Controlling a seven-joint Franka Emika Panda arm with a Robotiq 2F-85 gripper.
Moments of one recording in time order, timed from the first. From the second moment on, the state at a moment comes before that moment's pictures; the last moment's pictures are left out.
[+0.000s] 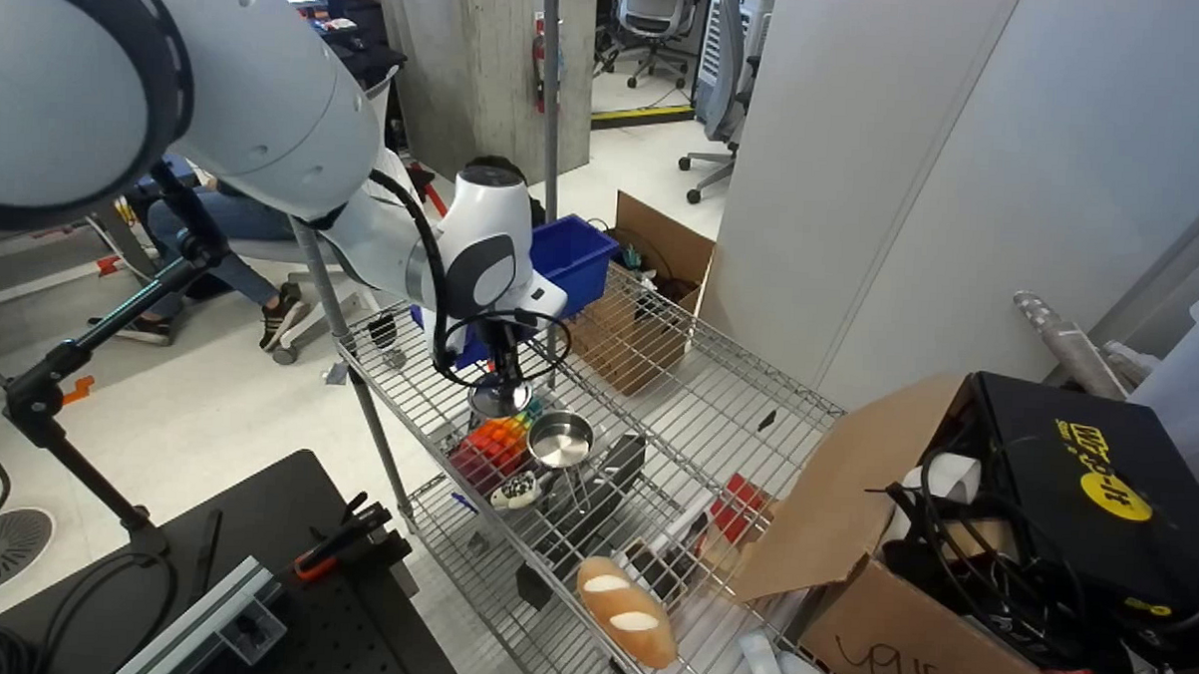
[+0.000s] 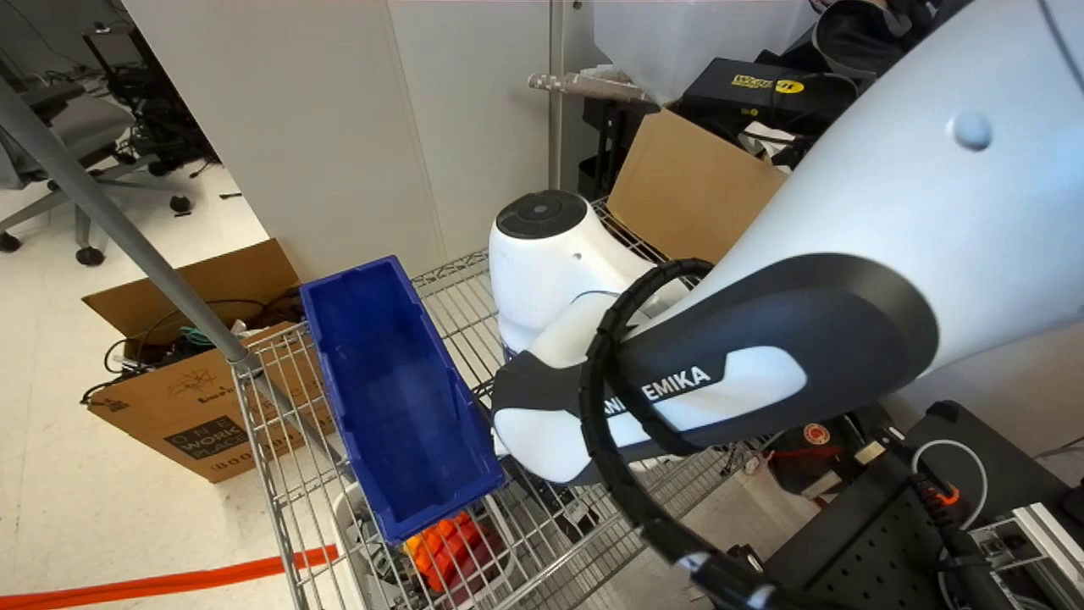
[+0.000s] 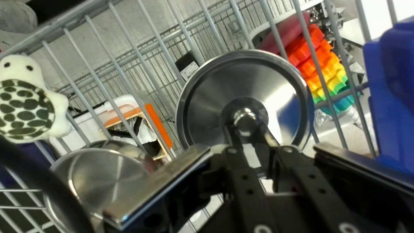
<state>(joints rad) 0.38 0.77 -0.01 -1.79 -0.01 2.55 0.76</state>
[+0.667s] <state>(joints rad) 0.27 0.61 -0.02 -1.90 0.01 2.60 0.74</state>
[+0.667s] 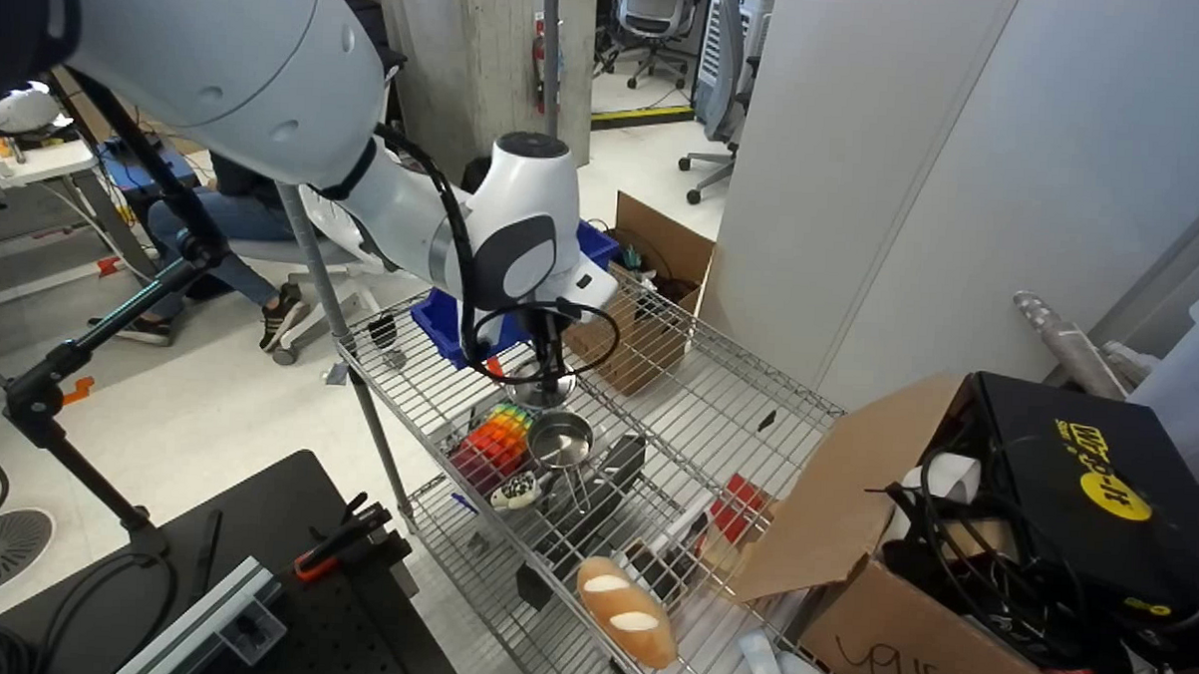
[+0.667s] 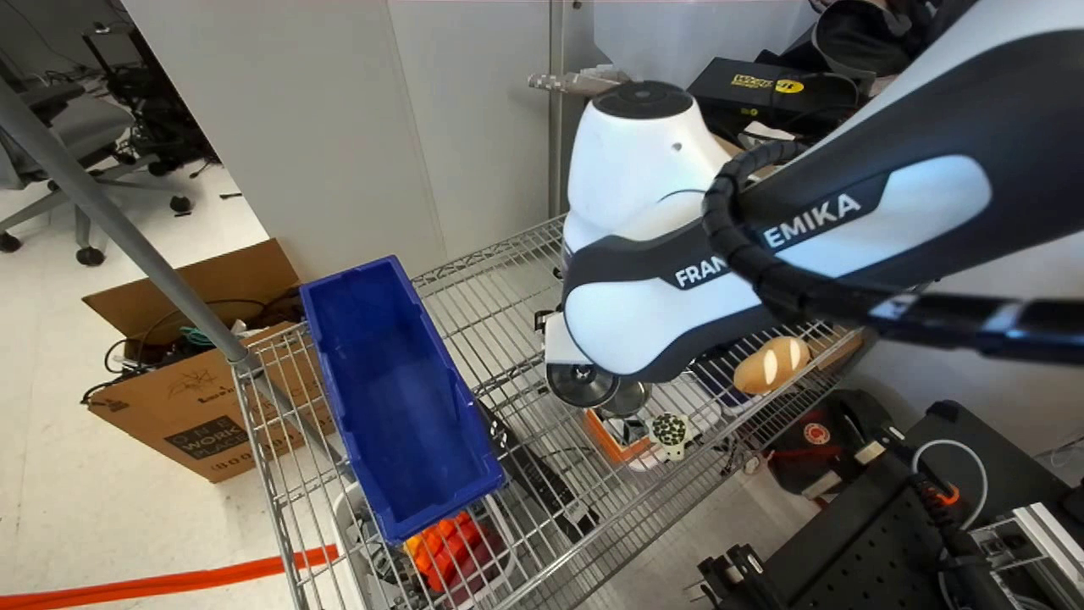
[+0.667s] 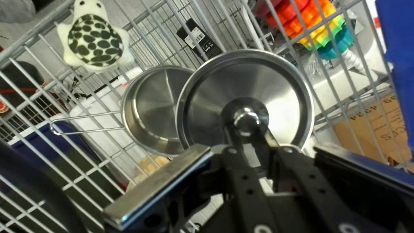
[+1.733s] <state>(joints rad) 0.23 0.71 -0.07 -1.88 0.02 2.58 0.74</state>
